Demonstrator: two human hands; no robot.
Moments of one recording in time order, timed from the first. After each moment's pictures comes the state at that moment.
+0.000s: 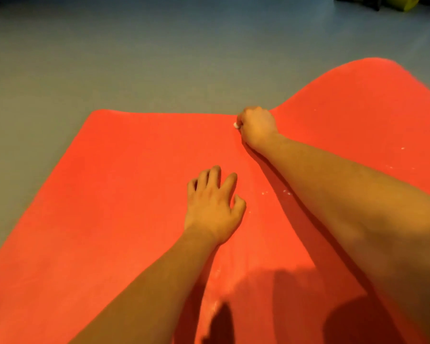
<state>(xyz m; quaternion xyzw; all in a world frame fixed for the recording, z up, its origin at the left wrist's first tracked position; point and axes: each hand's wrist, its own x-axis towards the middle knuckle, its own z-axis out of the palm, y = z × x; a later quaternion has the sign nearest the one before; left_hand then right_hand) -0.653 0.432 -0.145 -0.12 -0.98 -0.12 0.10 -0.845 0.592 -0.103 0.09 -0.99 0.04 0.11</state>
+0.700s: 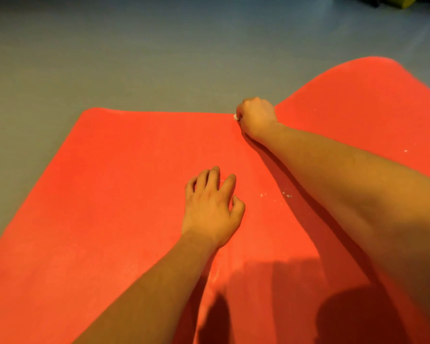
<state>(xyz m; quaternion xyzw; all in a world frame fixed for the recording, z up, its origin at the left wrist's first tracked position) -0.654 0.435 -0.148 -0.12 -0.98 -0.12 0.10 -0.868 0.599 -0.098 0.10 -0.99 0.00 0.10</state>
